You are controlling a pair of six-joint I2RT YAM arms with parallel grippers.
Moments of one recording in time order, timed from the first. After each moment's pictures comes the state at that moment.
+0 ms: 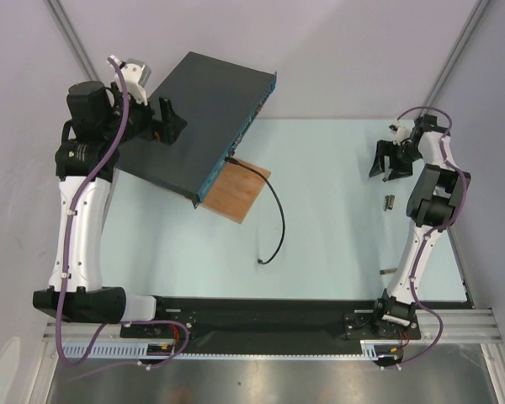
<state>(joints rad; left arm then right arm) -0.03 1.35 1.77 -0.71 0.44 0.09 -0.29 2.35 2.02 -0.97 -0.47 -0.26</state>
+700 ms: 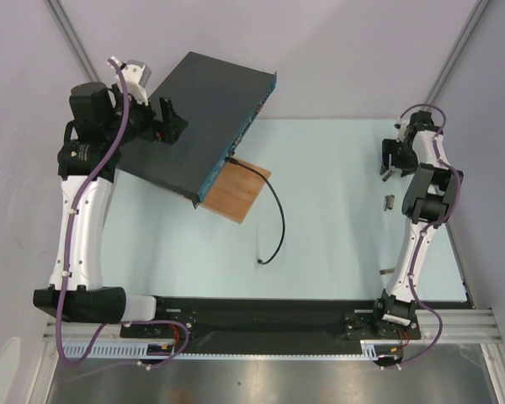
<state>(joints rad) -0.03 1.35 1.74 -0.69 0.44 0.06 -0.27 2.43 2.13 -0.88 -0.12 -0.17</state>
